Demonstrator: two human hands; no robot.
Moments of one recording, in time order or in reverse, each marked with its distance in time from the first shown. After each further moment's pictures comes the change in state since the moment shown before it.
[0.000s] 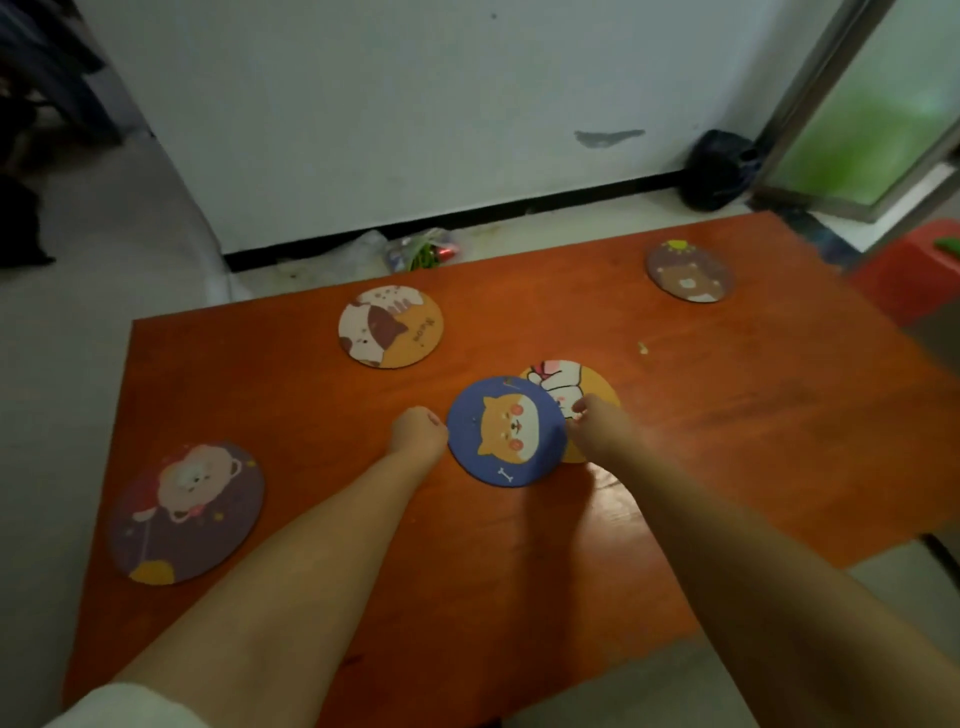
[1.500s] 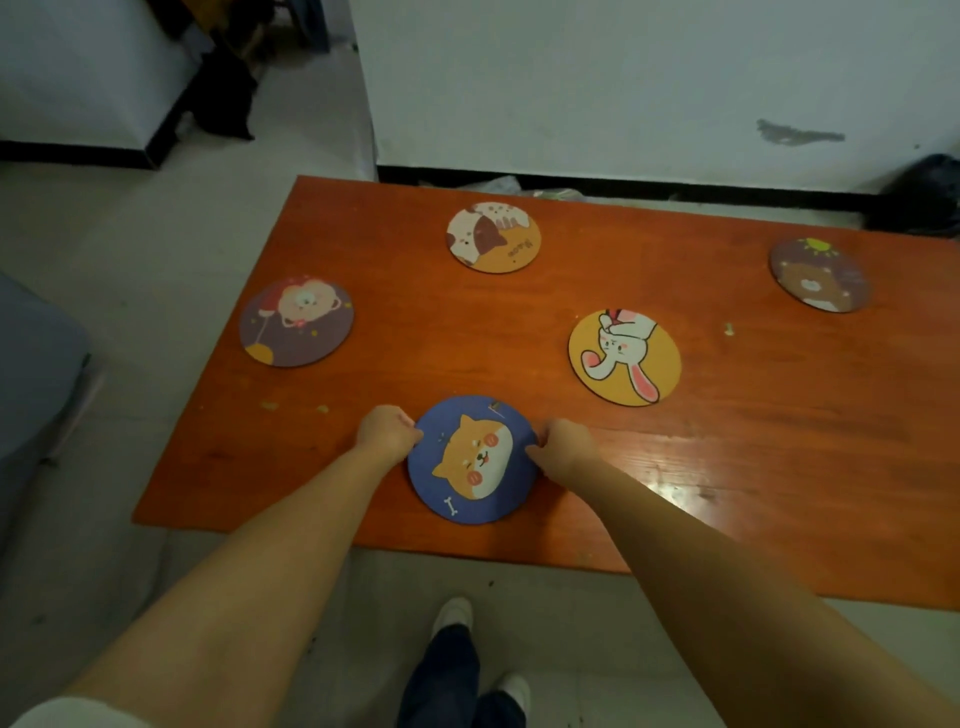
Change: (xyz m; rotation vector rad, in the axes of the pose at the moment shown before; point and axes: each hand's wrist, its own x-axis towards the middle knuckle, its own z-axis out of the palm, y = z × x) left_hand -0.136 -0.105 0.012 -0.157 0.142 -0.367; right_hand -0.089 0.017 0.072 -0.280 -0.336 -0.335
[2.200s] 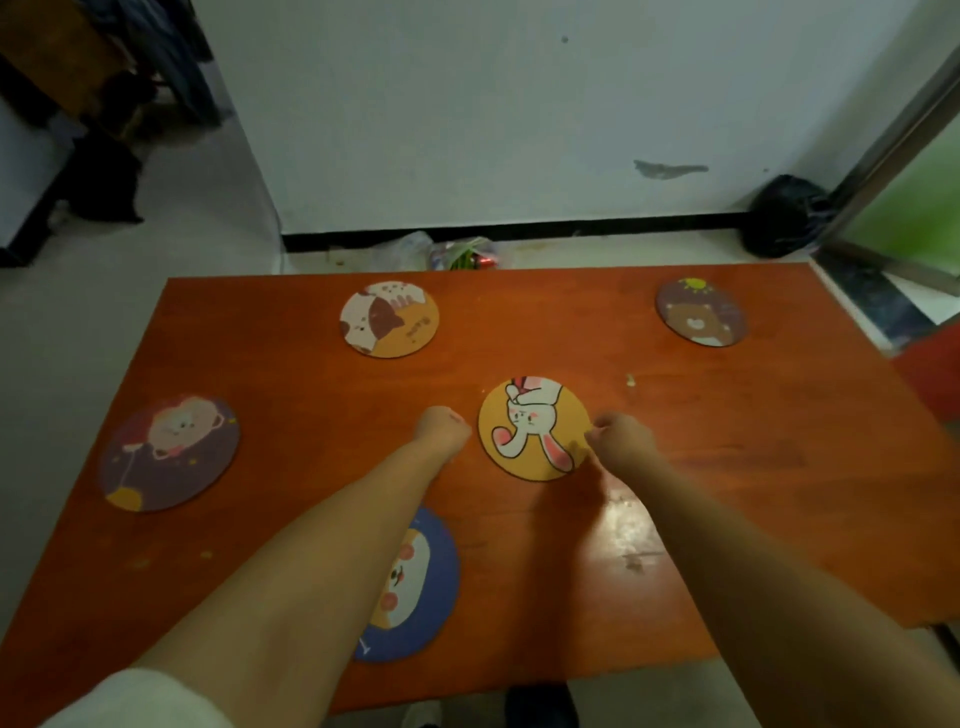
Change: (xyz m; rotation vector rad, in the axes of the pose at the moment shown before) left_hand 0.011 0.186 0.063 -0.072 -0.243 0.192; right_hand 0.042 0.096 -0.143 0.214 0.297 0.294
